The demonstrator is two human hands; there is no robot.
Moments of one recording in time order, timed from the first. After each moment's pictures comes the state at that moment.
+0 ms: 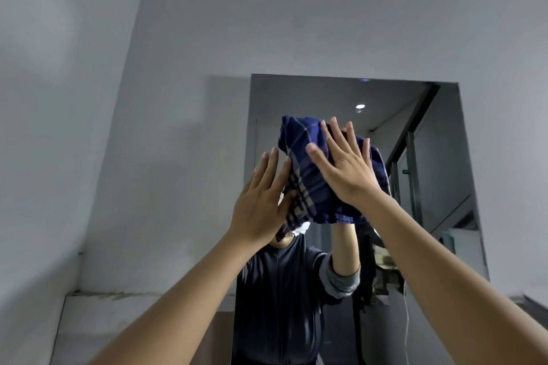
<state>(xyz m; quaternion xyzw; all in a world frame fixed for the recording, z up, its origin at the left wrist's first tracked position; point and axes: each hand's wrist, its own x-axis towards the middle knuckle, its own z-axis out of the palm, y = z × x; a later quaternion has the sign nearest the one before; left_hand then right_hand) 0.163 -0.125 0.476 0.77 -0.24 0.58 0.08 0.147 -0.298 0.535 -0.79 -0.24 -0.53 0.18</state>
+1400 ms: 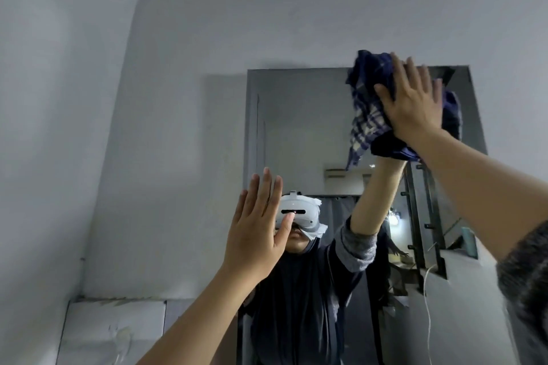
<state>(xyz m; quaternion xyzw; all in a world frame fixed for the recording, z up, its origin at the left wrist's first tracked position) 0.173 -0.119 0.431 0.77 -0.17 0.61 0.05 0.168 -0.389 0.619 -0.73 -0.07 -0.67 0.15</state>
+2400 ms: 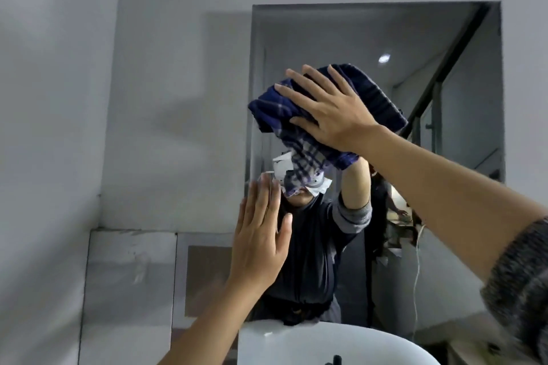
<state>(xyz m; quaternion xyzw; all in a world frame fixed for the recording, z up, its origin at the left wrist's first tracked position) 0.161 -0.132 0.333 0.78 -0.17 0.58 0.16 0.165 -0.290 0.537 -0.73 -0.30 -0.59 -0.16</state>
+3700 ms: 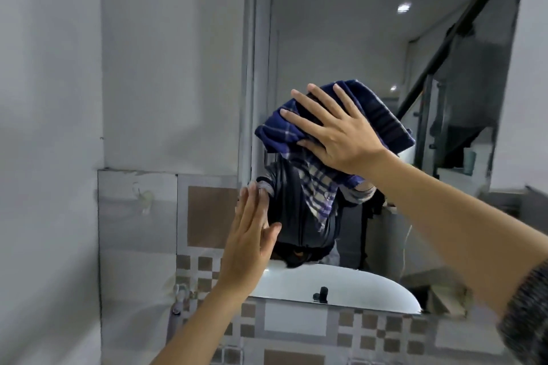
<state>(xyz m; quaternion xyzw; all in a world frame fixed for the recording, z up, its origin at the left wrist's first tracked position) 0.139 -0.133 0.241 0.81 -0.19 0.52 0.21 0.167 -0.318 0.429 -0.74 -0.32 -0.56 -0.19</state>
